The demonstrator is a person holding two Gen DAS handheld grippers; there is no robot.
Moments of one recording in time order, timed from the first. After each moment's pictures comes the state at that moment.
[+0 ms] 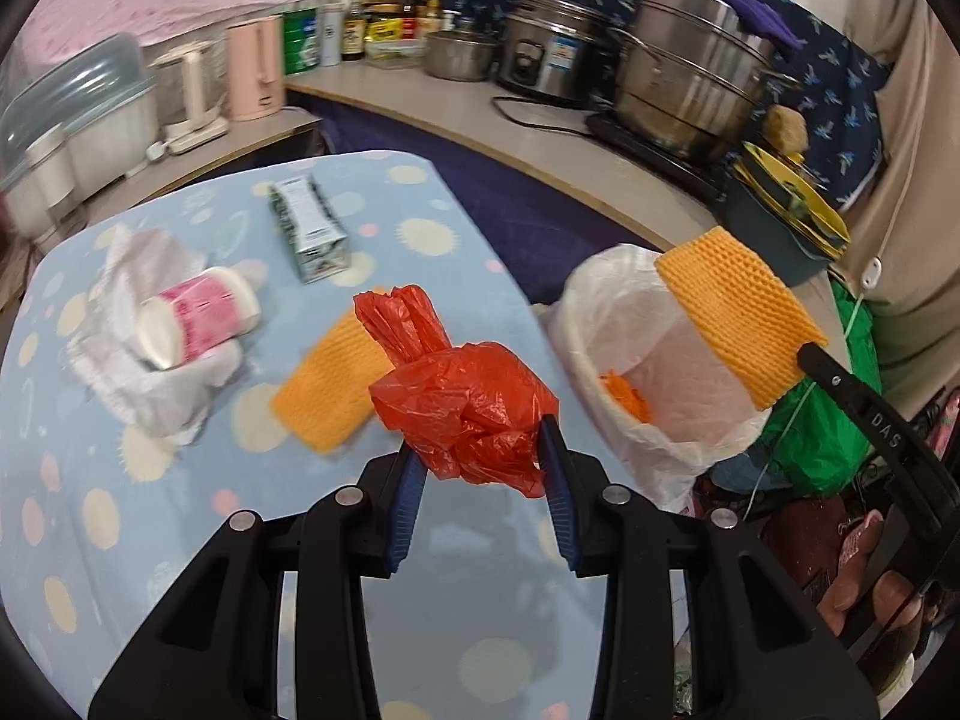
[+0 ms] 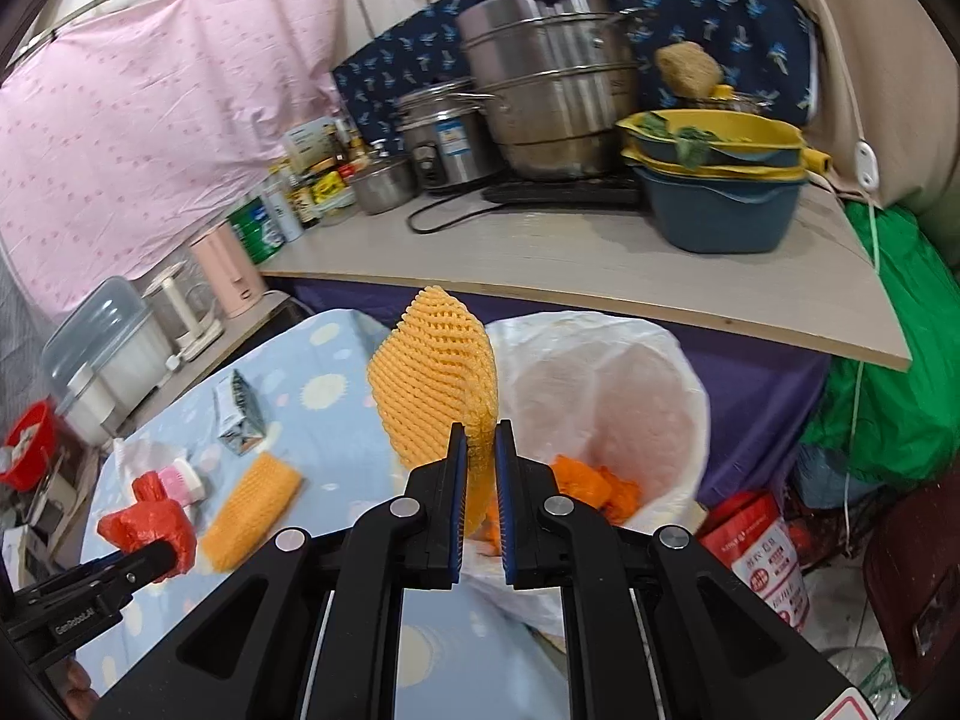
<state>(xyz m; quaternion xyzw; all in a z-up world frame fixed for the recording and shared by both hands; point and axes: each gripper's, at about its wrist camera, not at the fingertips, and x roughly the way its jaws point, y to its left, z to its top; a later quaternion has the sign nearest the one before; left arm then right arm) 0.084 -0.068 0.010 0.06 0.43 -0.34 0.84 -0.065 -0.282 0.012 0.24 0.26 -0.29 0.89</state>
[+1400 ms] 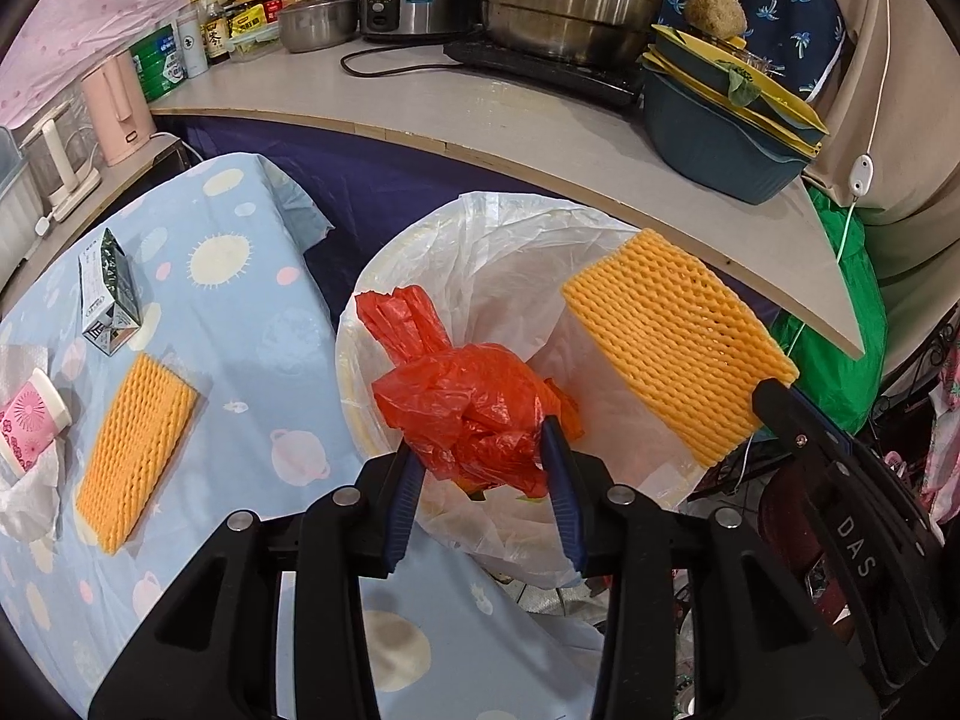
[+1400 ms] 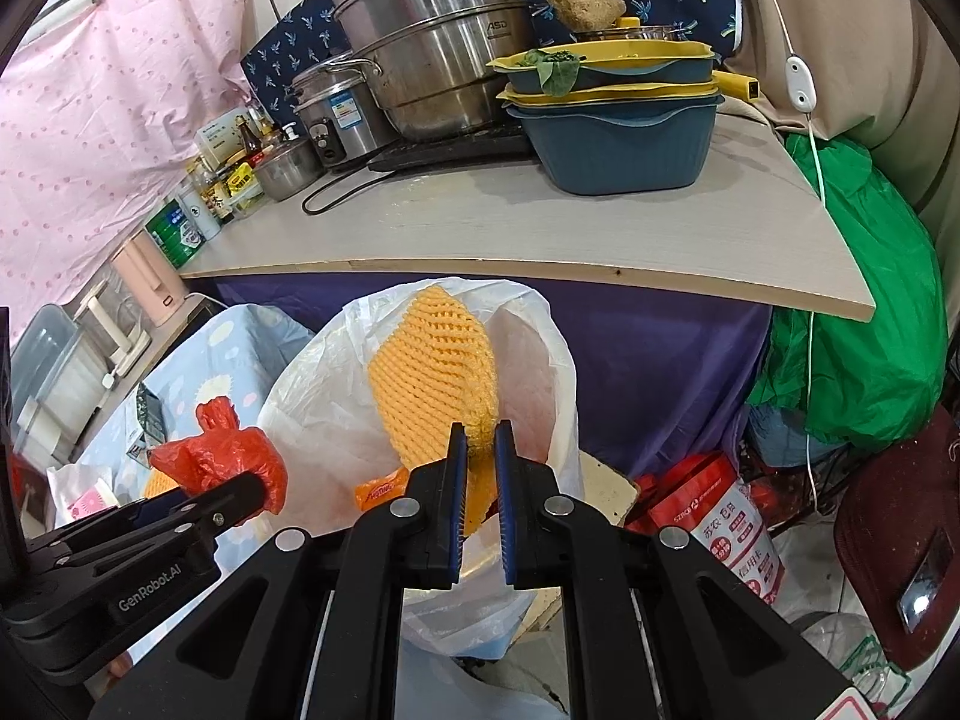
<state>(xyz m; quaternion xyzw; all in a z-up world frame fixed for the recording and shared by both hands) 0.062 -0.241 -0.032 0.15 0.45 -0.38 0.79 -0.081 -0.353 -0.031 0.27 0.30 -0.33 0.85</state>
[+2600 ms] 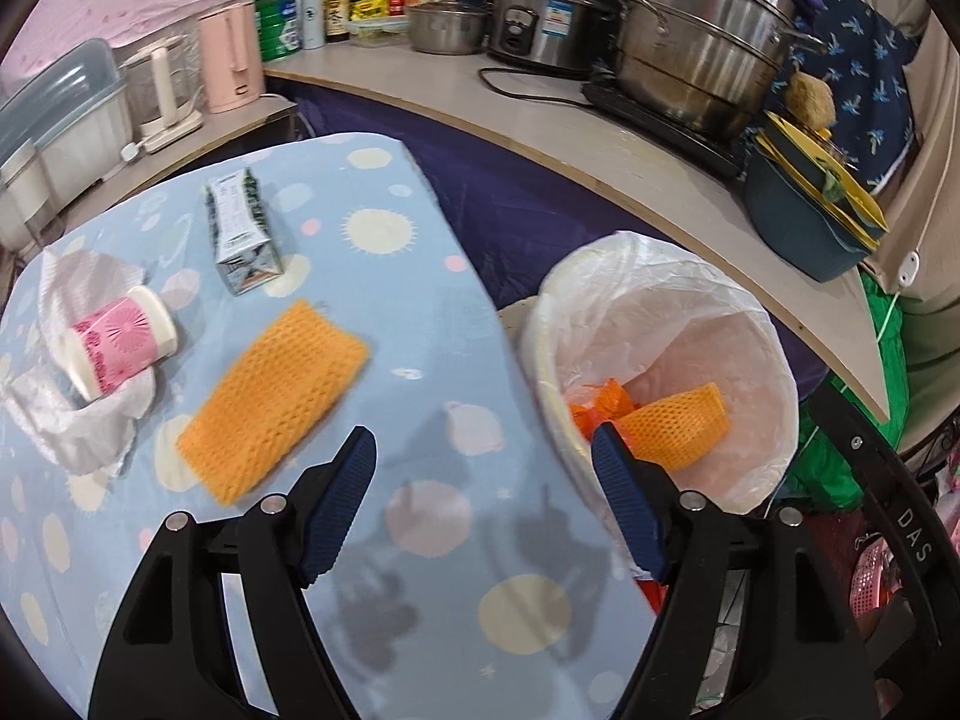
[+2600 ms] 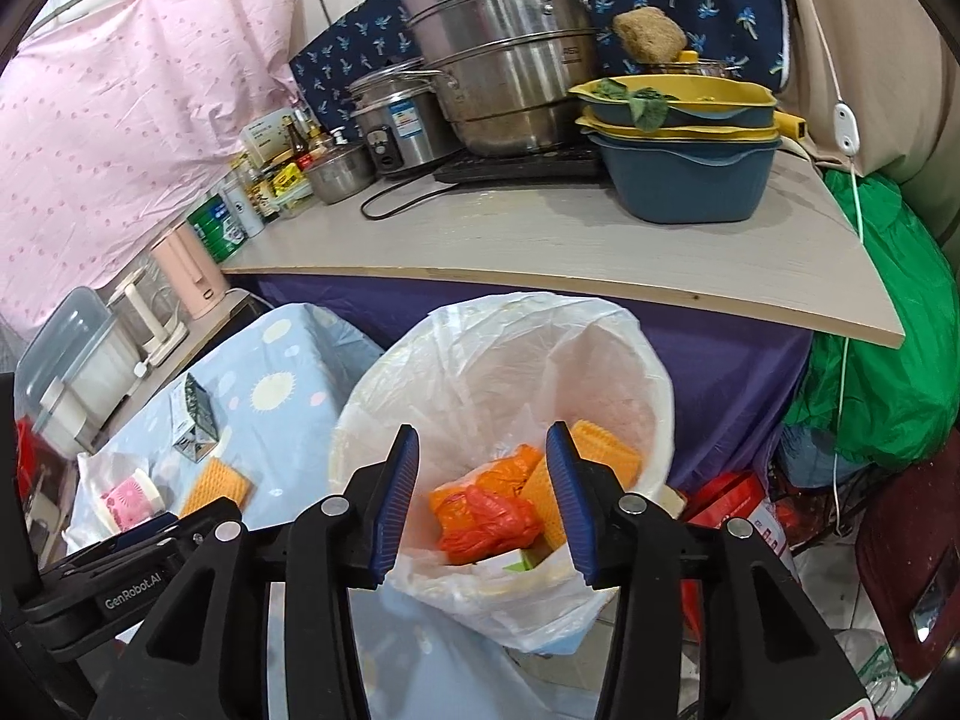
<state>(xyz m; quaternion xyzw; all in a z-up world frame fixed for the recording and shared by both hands) 0.104 -0.136 -0.018 0.08 0.45 -0.30 0.84 -0.048 -0.298 -0.007 0.25 0.29 -0.30 0.88</state>
